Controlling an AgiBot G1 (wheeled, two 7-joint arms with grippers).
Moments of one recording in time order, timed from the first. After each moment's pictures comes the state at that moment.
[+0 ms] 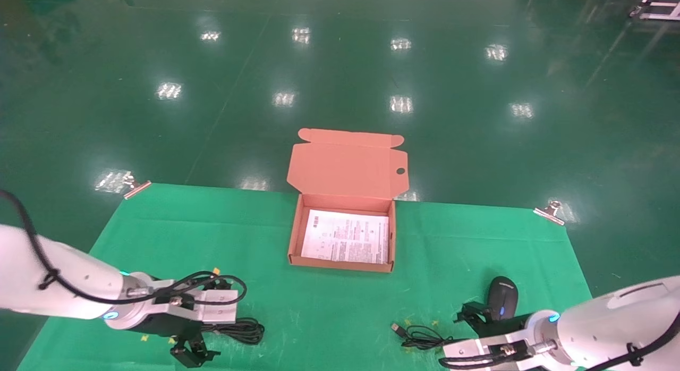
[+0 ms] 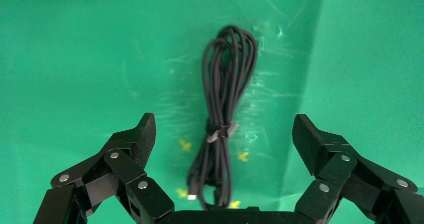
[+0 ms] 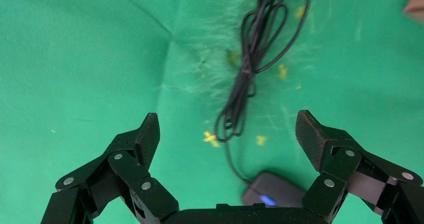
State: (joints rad) left arm -1.39 0.99 0.85 -1.05 2.00 1.27 -0.28; right arm 1.31 -0.87 -0.95 1.31 -2.07 -1.21 0.20
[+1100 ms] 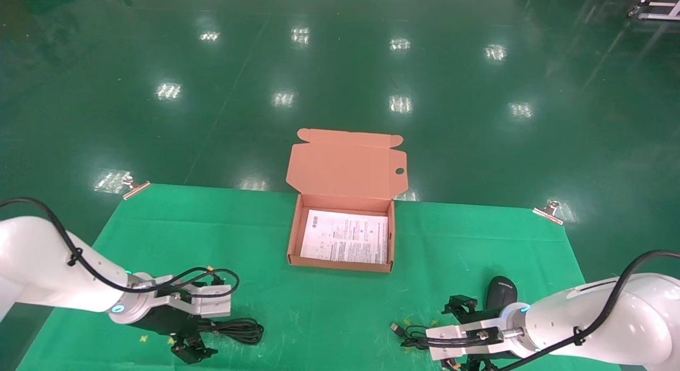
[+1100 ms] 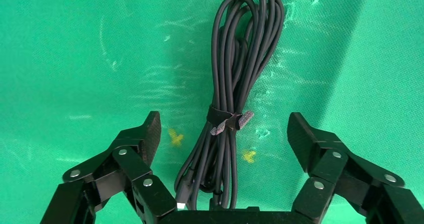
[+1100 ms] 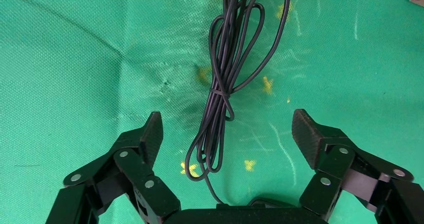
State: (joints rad) left arm -1.45 1.12 0.84 -0.54 1.96 1.16 -0.04; right arm 1.29 -0.99 -0.96 1.08 -2.14 -1.07 0.17
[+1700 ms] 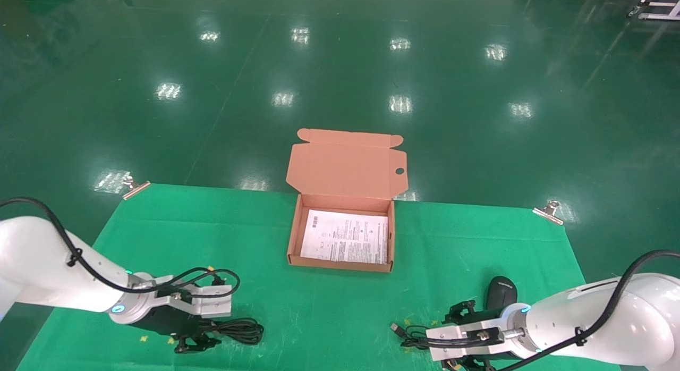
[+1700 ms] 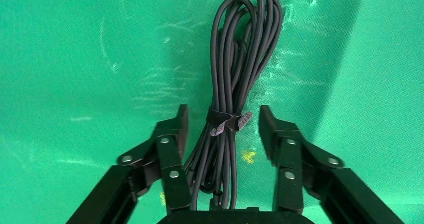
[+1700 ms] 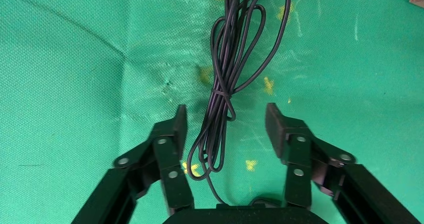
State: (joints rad) left arm -1.45 1.12 0.84 -0.56 1.97 1.17 -0.04; right arm 1.29 -0.99 -0.96 1.09 -2.13 -1.07 0.18
